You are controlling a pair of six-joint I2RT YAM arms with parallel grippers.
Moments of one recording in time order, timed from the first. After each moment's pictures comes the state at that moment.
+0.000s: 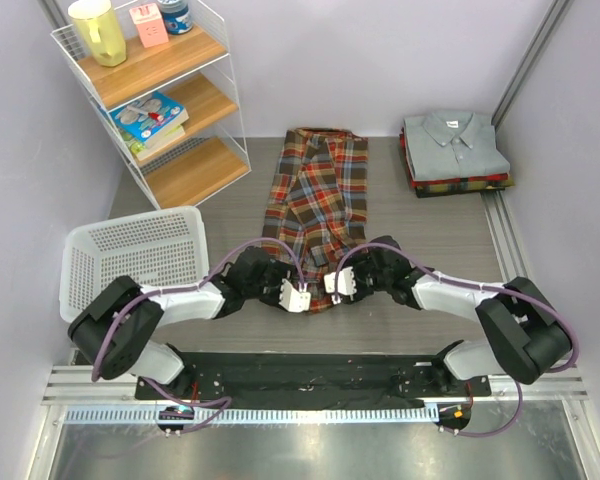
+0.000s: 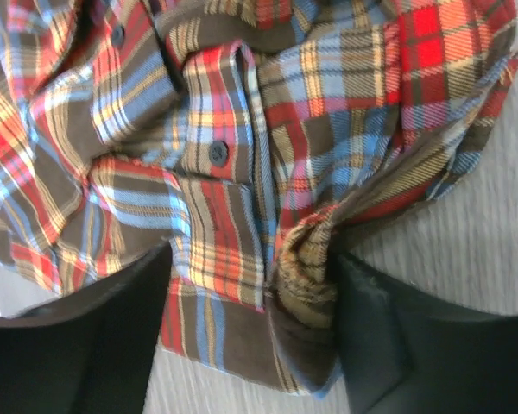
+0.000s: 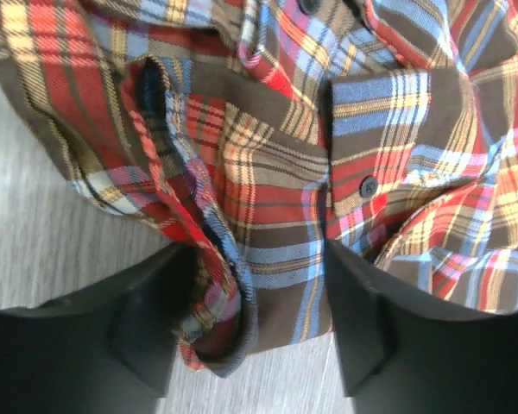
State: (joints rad) left arm -0.73 1.43 0.50 0.23 0.28 1.12; right arm 0.56 1.37 0.50 0.09 -0.37 -1.23
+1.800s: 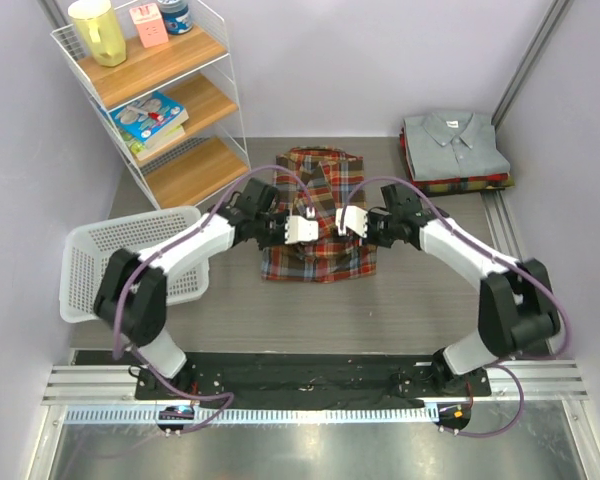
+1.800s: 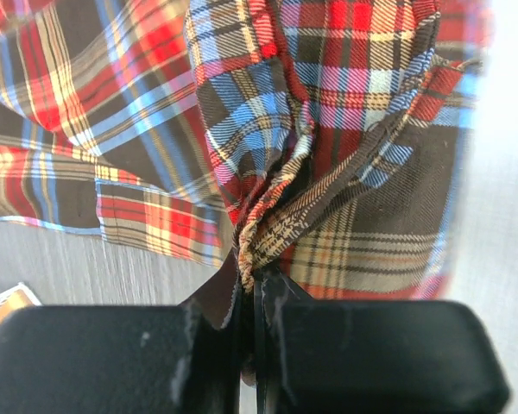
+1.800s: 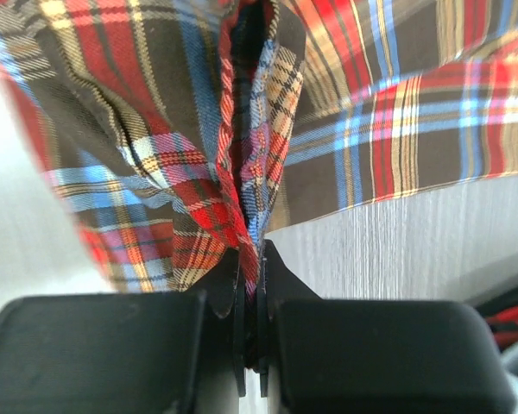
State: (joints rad) left arm -0.58 1.58 1.14 -0.48 0.34 1.02; right arm 0.37 1.44 0.97 -0.45 -0.36 -1.10
